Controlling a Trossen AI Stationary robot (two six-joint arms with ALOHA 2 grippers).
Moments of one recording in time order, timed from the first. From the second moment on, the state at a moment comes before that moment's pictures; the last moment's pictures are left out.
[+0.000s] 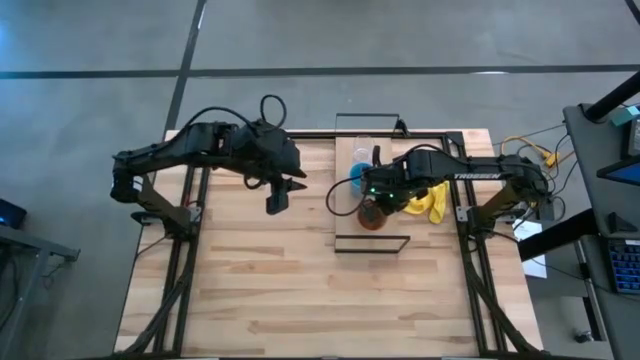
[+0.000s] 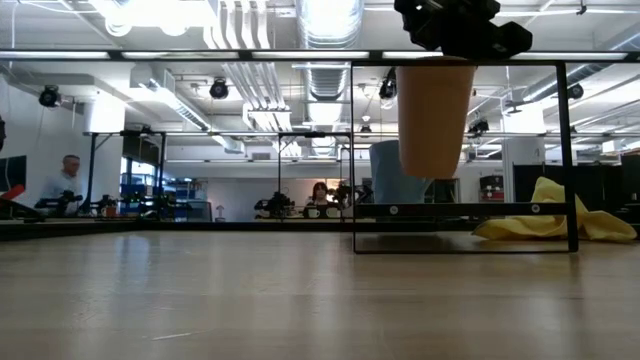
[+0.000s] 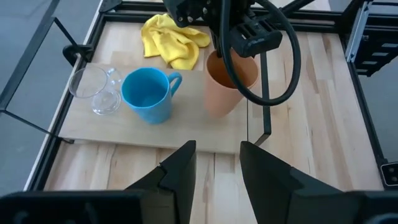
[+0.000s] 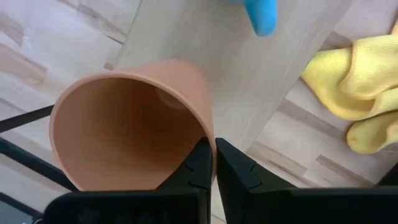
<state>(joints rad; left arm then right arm) 0.06 1.50 1.90 -1.11 -0.01 -0.02 -0.02 1.58 1.53 -1.36 -0.01 1.05</state>
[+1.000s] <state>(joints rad) 0.06 1.49 1.90 -1.11 -0.01 -0.02 -0.02 1.64 1.52 -1.34 -0.04 1.04</state>
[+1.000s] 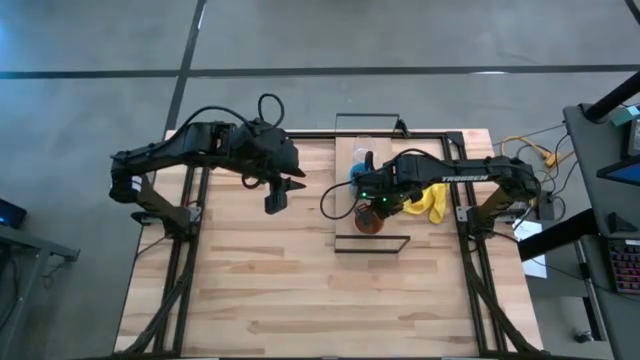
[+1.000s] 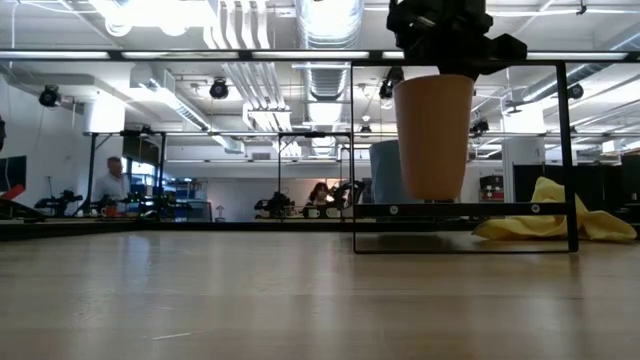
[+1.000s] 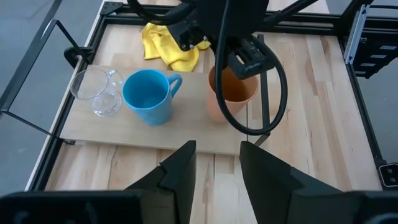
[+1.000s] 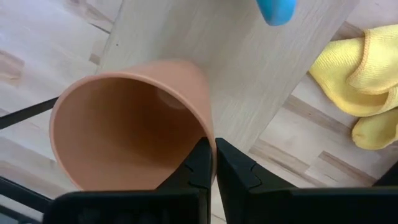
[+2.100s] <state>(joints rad) 0.06 1.49 1.90 -1.11 -0.01 -0.02 -0.02 1.68 1.57 -1.34 -0.05 0.89</state>
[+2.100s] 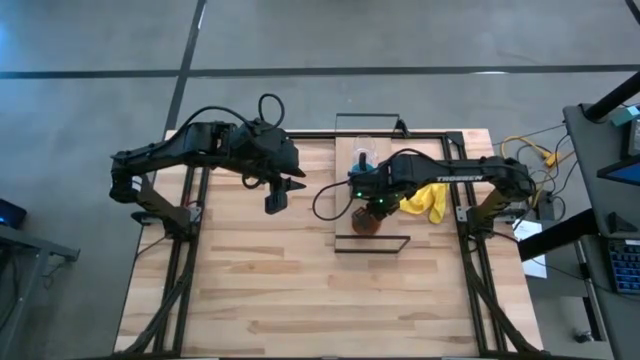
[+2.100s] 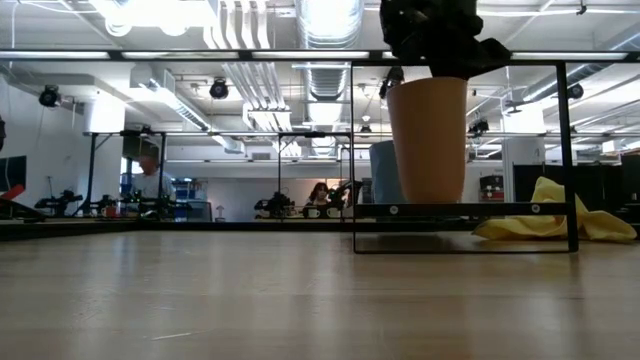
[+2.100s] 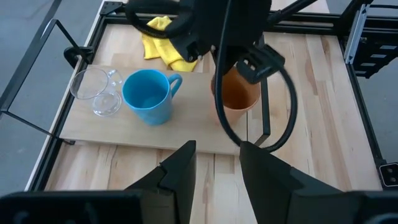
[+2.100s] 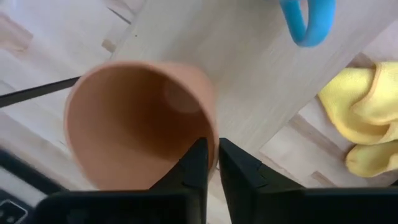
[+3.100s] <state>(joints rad) 0.06 1.49 1.90 -1.11 -0.01 -0.02 -0.02 1.67 1.82 -1.41 -0.03 0.85</state>
